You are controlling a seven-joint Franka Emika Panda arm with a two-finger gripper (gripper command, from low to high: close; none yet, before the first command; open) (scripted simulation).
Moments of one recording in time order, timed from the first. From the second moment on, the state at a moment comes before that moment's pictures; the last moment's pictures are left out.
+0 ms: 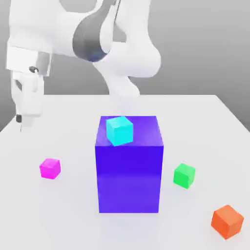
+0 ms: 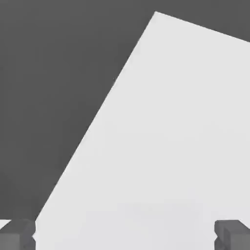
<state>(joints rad) -0.56 -0.28 -0.05 -2.75 -0.09 2.72 1.53</state>
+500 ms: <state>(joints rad) -0.79 0.16 -0.06 -2.91 0.08 3.07 1.71</state>
